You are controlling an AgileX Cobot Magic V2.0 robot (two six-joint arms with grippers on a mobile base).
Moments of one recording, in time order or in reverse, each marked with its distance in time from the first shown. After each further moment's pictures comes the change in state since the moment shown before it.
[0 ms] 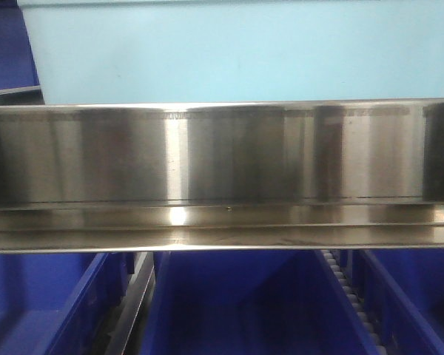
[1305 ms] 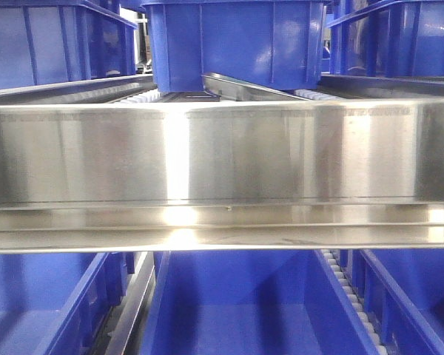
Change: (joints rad) left arm -0.077 -0.185 -0.320 0.081 0.030 -0.034; right arm 0.000 -0.249 -0.258 -0.047 0.062 0.004
